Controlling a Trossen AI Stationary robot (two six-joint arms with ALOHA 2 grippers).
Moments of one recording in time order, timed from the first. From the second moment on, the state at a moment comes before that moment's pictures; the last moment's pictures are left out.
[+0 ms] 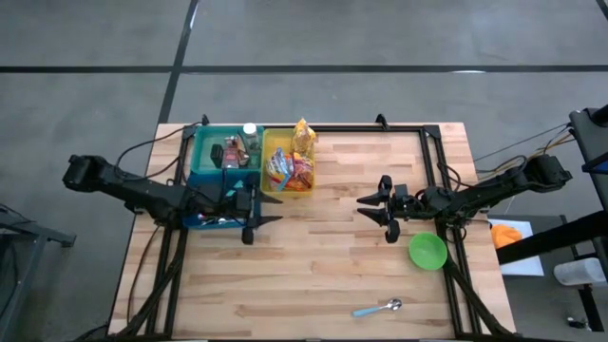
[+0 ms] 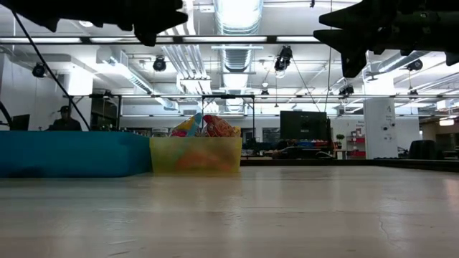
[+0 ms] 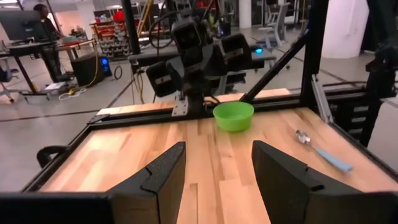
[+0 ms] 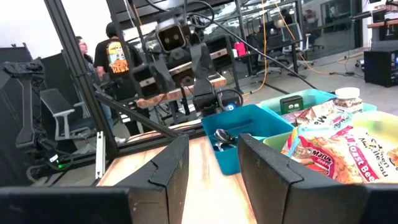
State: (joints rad) left arm -0.17 1.08 0.52 0.46 -0.14 0.10; right arm 0.19 1.00 0.20 0.89 0.24 0.27
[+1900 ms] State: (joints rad) left arm -0.17 1.06 0.48 0.45 -0.15 0.09; right arm 0.19 1.00 0.20 0.89 0.24 0.27
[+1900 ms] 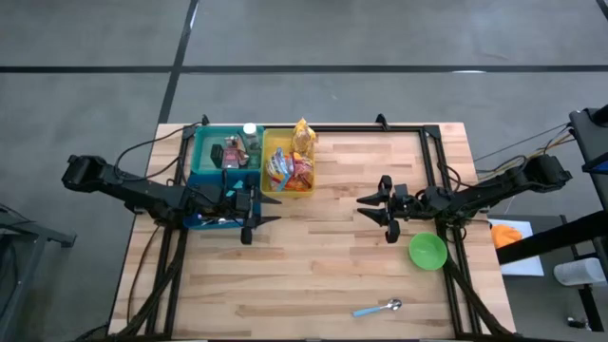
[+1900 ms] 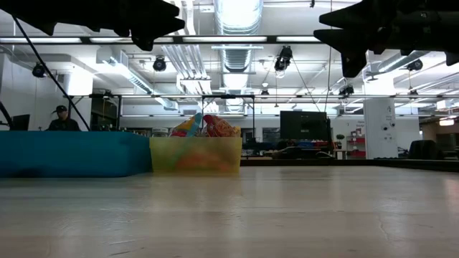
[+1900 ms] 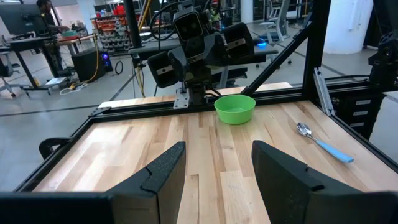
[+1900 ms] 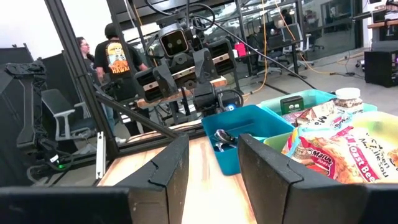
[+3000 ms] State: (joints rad) left arm -0.17 1.06 0.48 0.44 -0.15 0.09; right arm 0.48 1.26 1.01 -0.47 0.25 0.58
